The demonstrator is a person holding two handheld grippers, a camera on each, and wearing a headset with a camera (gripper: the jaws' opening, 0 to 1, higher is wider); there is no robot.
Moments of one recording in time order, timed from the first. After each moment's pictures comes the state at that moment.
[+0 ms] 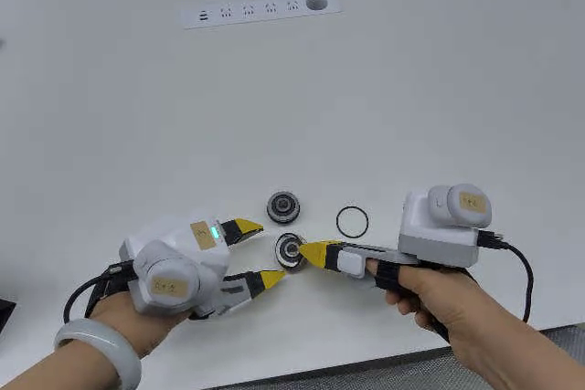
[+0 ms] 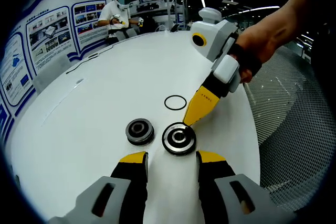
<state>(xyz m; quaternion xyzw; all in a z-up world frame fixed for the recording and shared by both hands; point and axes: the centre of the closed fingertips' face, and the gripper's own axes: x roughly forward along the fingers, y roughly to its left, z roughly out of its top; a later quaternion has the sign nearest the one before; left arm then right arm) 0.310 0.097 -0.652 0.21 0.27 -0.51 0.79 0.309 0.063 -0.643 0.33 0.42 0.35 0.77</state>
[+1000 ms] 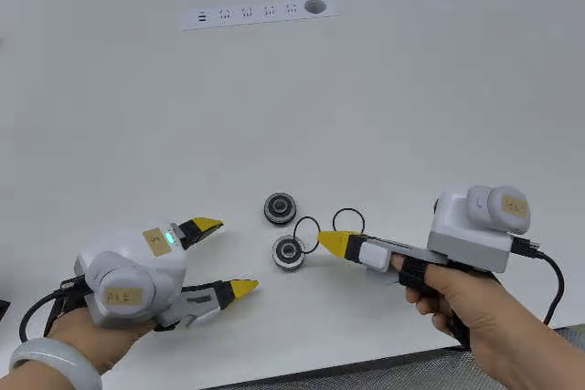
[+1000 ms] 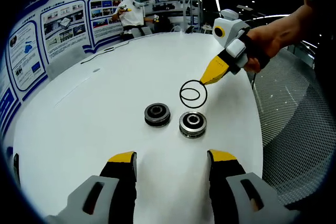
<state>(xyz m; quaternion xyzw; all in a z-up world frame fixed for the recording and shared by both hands) 0.315 0.133 -0.654 0.18 0.28 -0.47 0.82 0.322 0.022 -0.622 0.36 0.38 0.31 0.79</state>
